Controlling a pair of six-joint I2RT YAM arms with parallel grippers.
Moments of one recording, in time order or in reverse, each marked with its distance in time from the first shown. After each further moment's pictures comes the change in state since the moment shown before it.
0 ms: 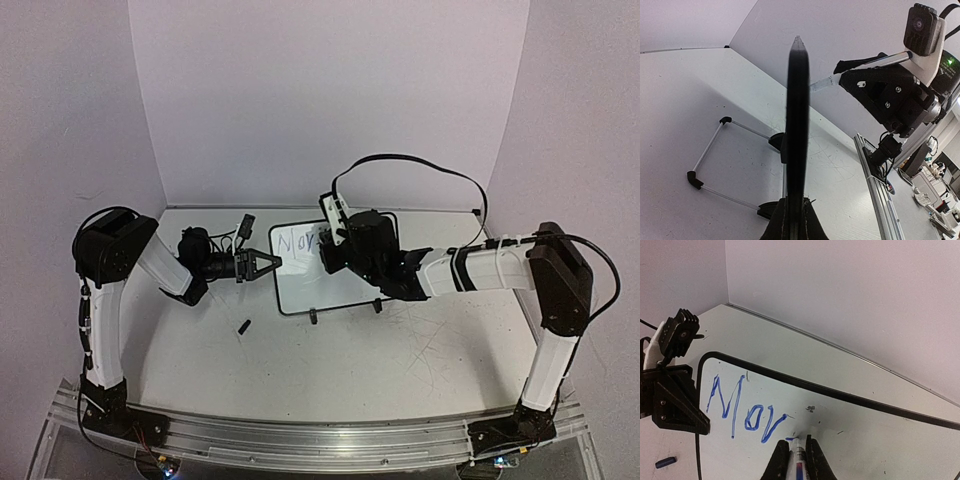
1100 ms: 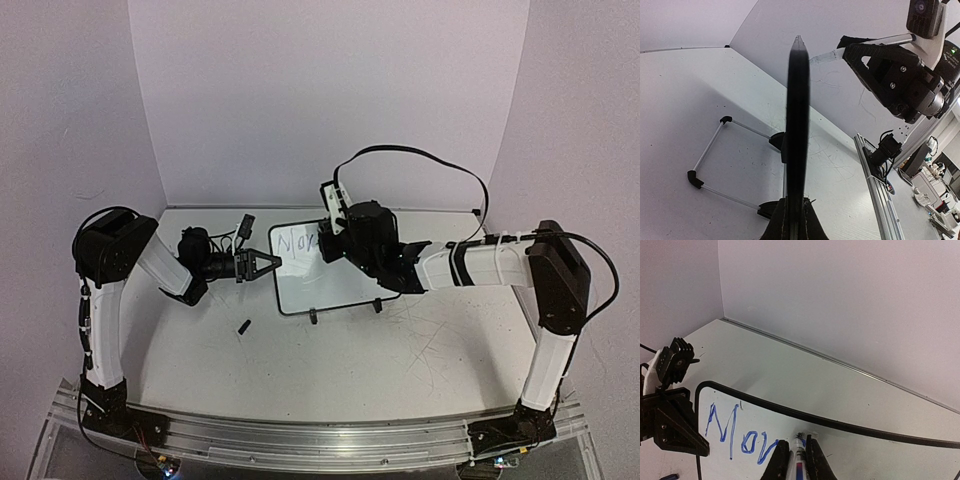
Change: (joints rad) left arm 0.000 0.000 0.000 -0.003 0.000 0.000; right arm -0.010 0.016 0.059 0.007 0.018 0.010
